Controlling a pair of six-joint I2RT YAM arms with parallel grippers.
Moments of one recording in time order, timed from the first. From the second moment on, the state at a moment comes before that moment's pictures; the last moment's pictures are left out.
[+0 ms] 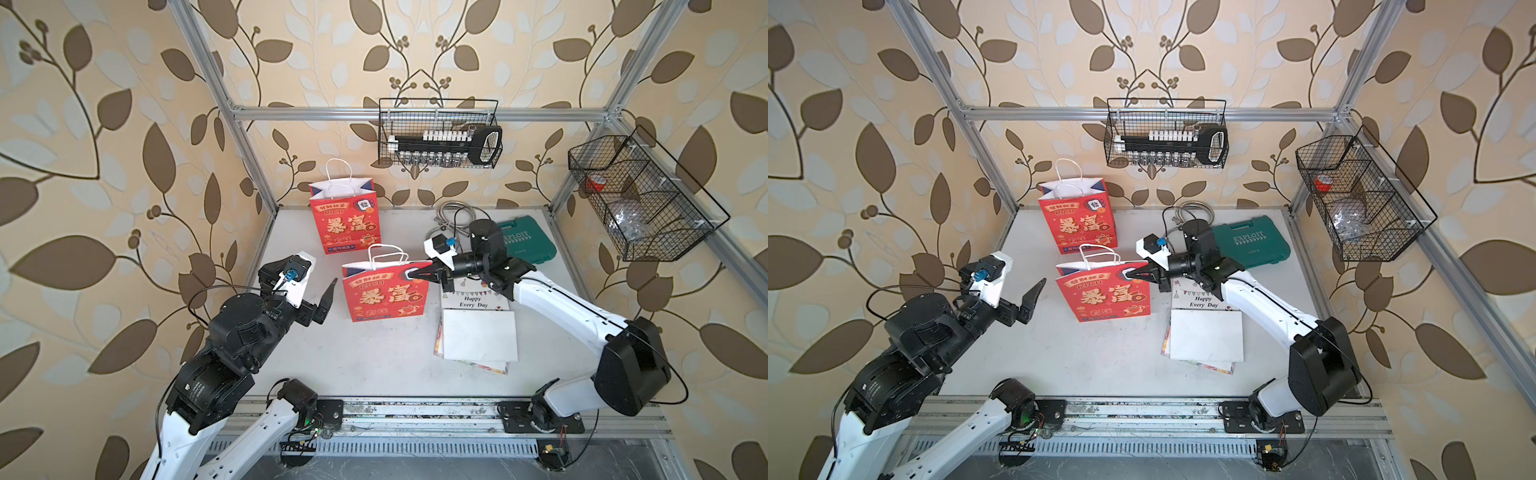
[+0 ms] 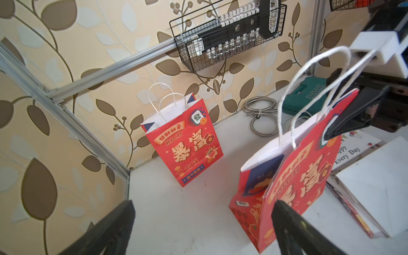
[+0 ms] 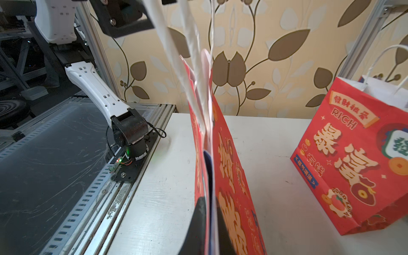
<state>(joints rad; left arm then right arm) -0.50 0.55 1.13 -0.78 -0.19 0.22 0.49 1.44 1.14 -0.07 -1.02 -0.36</state>
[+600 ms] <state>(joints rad) -0.50 0.68 0.91 -0.61 0.21 0.18 0.34 1.20 1.31 -0.64 -1.03 -0.49</state>
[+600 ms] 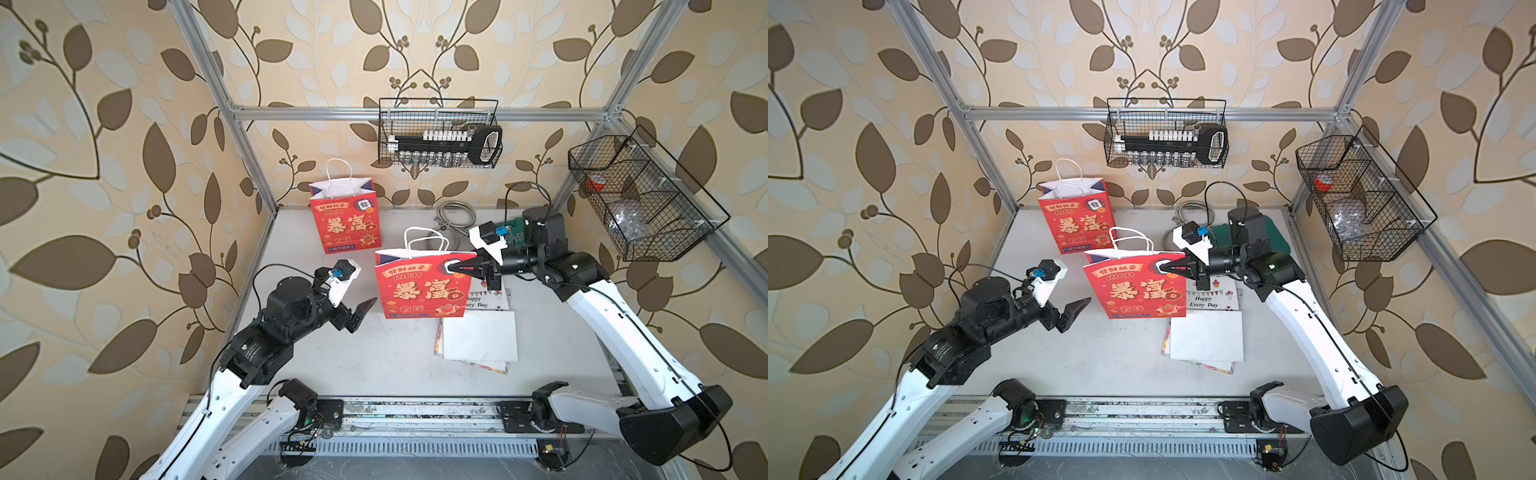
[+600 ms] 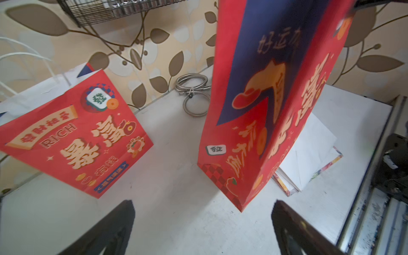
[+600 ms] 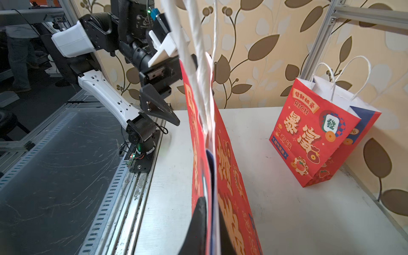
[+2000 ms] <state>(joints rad) -0.40 0.92 0.89 0.01 1.00 -0.01 0.22 1.09 1.16 -0.56 -1.18 -0.34</state>
